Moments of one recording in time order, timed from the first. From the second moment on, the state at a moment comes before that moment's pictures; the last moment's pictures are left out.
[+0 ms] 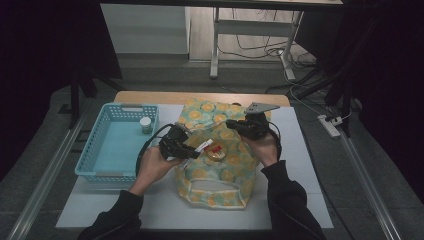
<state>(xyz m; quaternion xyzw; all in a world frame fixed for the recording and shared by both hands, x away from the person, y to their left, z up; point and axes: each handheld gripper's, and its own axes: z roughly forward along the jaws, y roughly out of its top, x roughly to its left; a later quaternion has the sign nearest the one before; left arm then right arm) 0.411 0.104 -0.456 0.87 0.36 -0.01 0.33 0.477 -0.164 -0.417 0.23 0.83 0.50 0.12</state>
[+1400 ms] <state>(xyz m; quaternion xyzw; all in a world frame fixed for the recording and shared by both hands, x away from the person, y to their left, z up) 0.479 0.068 -0.496 0.87 0.41 0.05 0.27 0.477 -0.164 -0.417 0.23 0.82 0.50 0.13</state>
